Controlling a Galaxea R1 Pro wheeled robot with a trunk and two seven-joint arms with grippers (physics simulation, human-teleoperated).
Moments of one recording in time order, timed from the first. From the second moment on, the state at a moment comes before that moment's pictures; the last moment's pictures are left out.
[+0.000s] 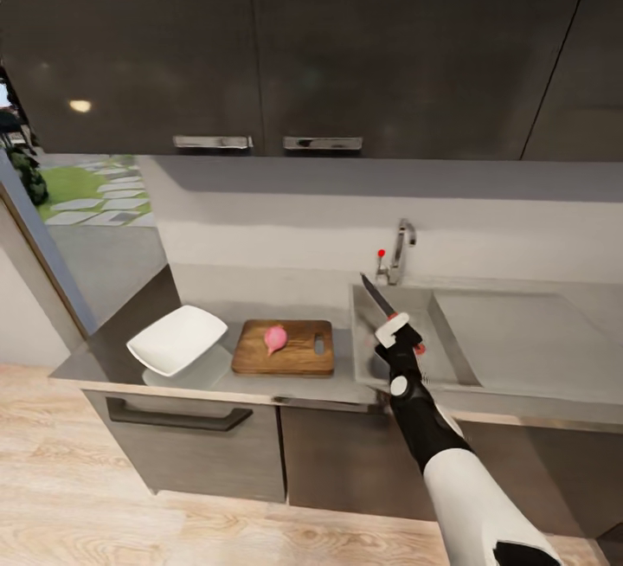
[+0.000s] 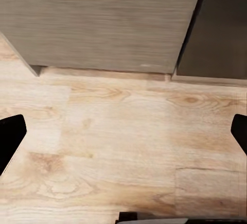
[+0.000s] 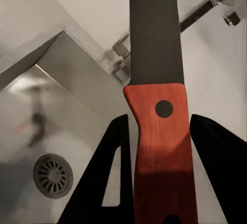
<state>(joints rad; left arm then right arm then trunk) 0.19 0.05 -0.12 -0.68 0.07 -0.54 0.10 -0.74 0.17 -0.18 -0.70 1.06 -0.02 -0.22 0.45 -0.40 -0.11</state>
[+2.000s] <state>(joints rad) 0.19 0.05 -0.12 -0.66 0.07 -0.54 0.10 -0.43 0.14 0.44 -1.43 1.15 0.52 0.26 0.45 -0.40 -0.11</state>
